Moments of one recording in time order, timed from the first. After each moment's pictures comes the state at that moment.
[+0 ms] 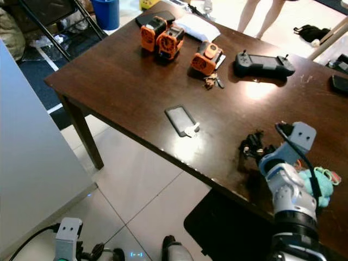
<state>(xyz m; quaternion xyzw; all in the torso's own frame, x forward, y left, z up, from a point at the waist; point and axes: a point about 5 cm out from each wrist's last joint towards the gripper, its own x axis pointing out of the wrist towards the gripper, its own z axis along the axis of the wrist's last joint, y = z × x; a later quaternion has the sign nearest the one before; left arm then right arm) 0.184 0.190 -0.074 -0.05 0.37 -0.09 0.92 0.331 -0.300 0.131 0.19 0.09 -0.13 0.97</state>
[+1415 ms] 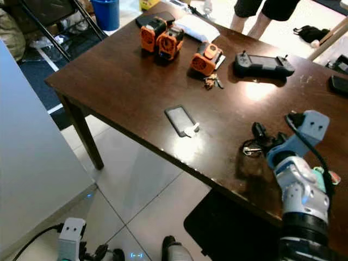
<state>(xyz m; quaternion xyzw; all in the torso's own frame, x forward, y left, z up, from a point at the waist) 0.185 0.182 -0.074 -0.05 0.37 -0.11 0.92 0.327 -0.301 0.161 0.17 0.04 -0.10 0.98</state>
